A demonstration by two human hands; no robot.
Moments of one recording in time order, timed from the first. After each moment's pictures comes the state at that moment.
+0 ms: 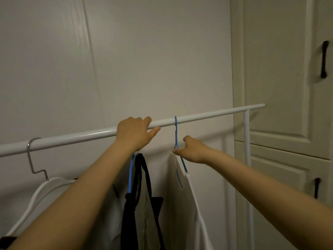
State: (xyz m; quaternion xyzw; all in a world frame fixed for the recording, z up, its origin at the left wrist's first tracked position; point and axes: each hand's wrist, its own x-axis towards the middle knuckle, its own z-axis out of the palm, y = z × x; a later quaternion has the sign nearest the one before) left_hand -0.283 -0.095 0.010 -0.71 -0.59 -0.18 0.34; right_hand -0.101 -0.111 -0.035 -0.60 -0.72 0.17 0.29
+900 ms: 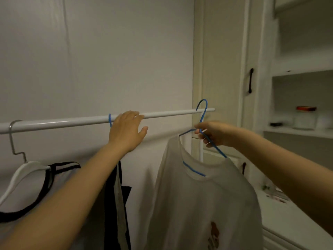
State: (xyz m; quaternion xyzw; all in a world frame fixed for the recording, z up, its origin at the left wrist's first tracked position) left_hand -0.265 -0.145 -0.021 -0.79 -0.44 -0.36 0.21; right_hand -0.010 -0.232 0.002 -0.67 -0.51 0.34 0.42
